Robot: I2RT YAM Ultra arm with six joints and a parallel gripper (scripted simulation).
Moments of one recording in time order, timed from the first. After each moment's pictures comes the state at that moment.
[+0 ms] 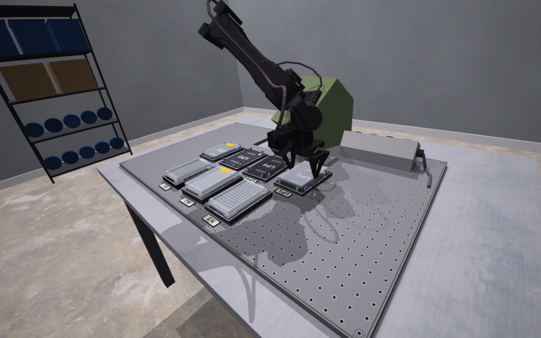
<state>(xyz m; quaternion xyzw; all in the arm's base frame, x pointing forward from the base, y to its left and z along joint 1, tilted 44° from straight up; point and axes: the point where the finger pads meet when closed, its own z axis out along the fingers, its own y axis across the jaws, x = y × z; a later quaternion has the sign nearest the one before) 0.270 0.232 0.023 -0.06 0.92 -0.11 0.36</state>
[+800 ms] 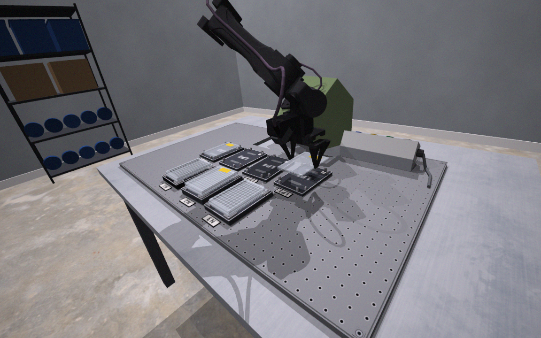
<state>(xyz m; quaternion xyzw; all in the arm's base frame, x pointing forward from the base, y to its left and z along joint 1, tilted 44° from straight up) 0.248 0.237 0.044 -0.07 0.92 -0.11 0.36</state>
